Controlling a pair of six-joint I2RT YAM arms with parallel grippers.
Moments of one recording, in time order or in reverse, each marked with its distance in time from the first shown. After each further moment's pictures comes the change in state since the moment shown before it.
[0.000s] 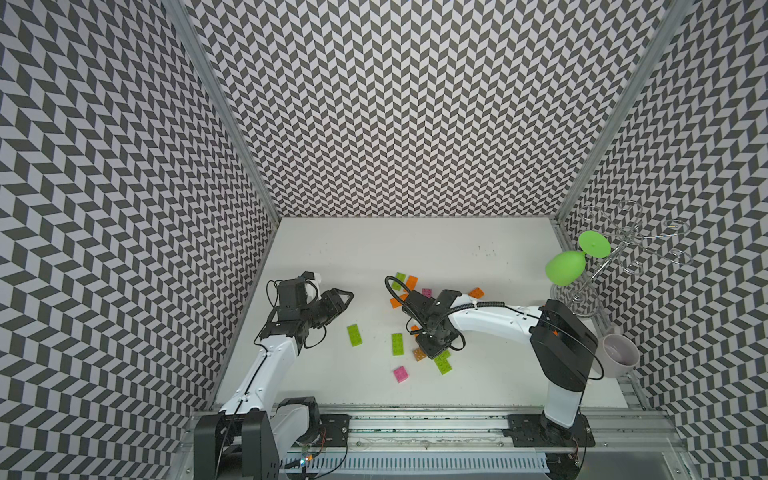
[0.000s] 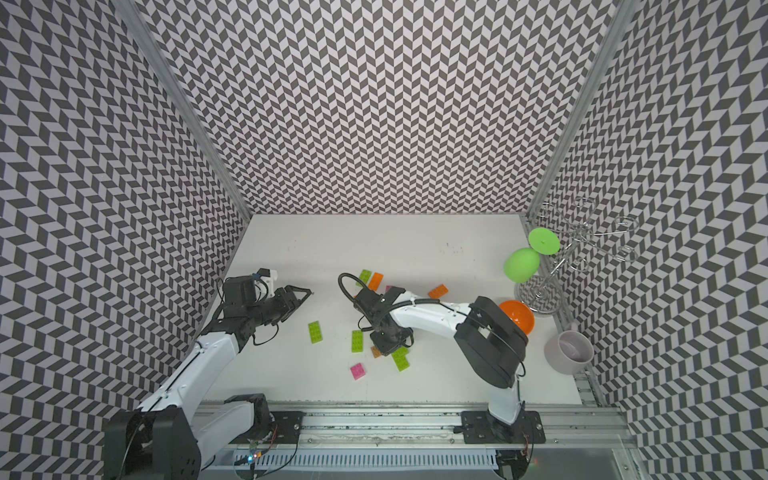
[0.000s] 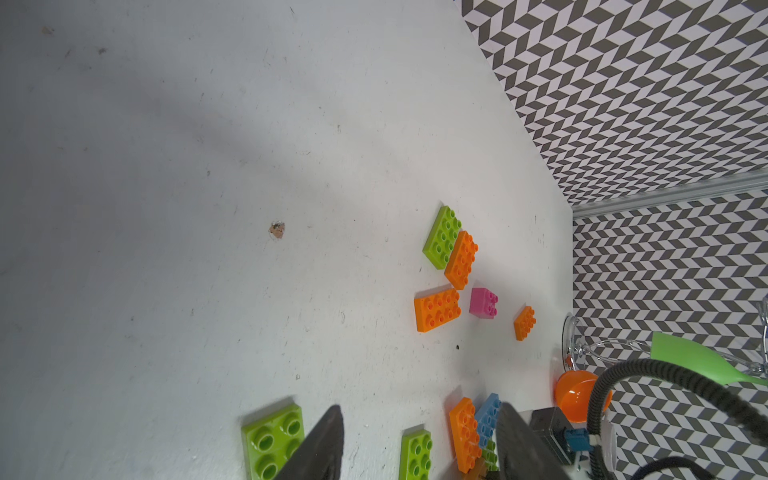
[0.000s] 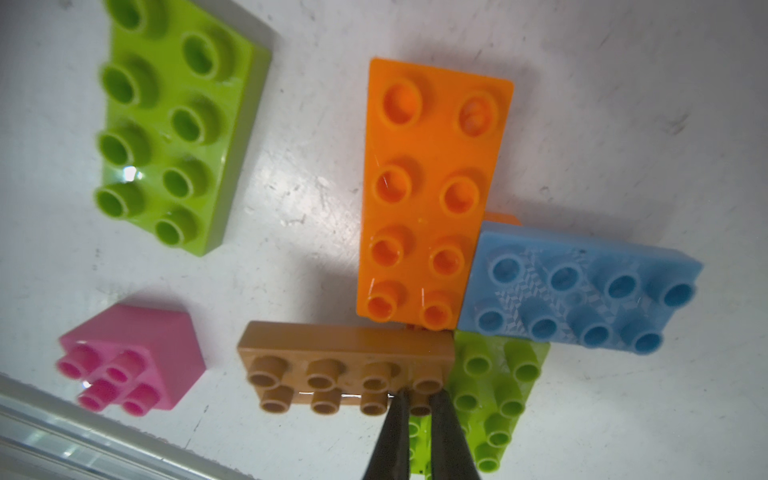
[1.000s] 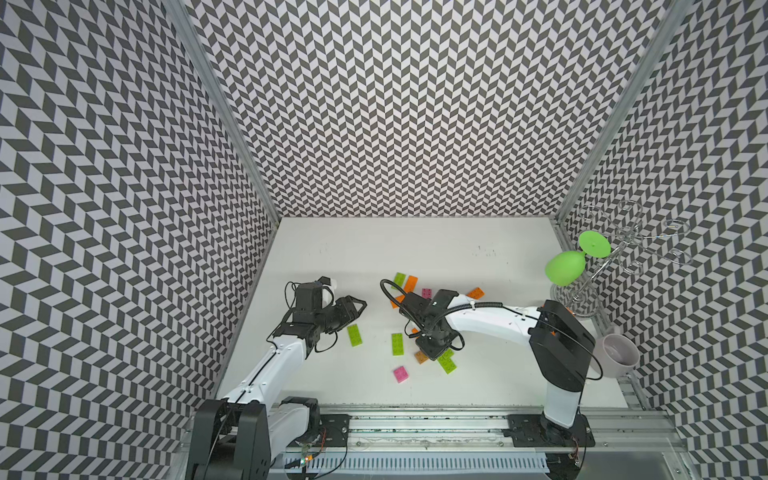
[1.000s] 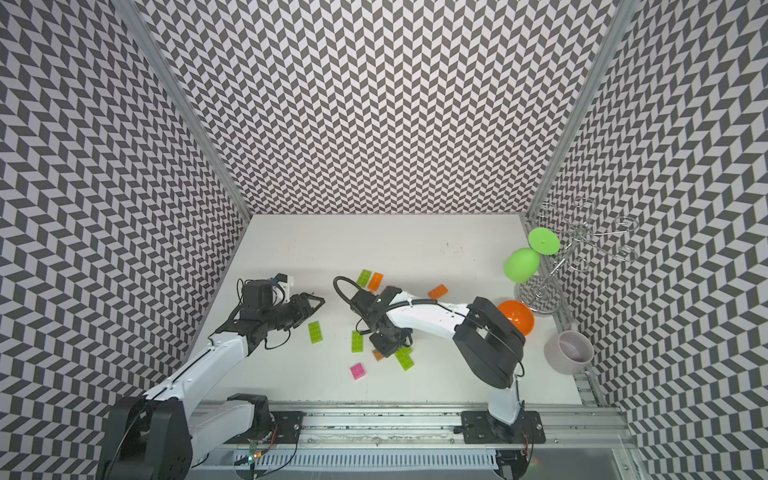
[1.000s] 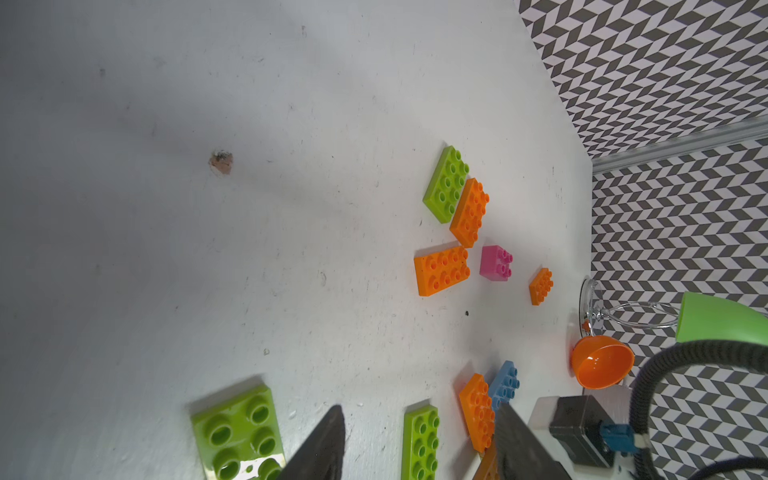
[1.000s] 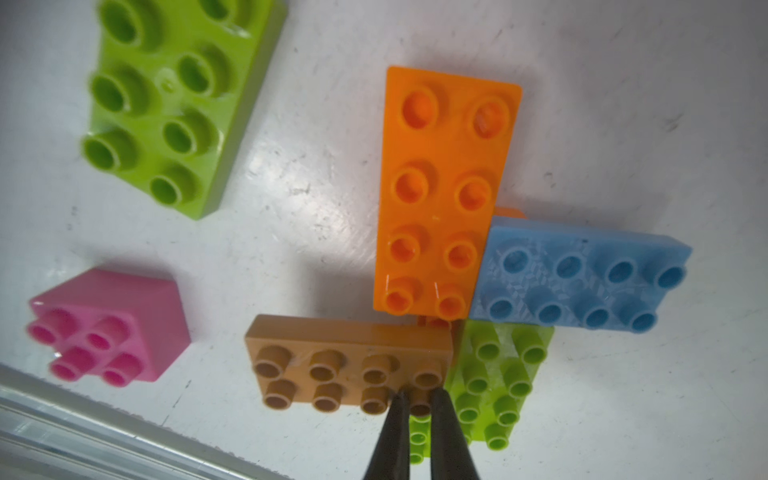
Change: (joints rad) left arm -0.142 0.043 -0.048 0.053 -0.056 -0.023; right arm 0.038 0.019 0.043 -0.068 0.043 -0.055
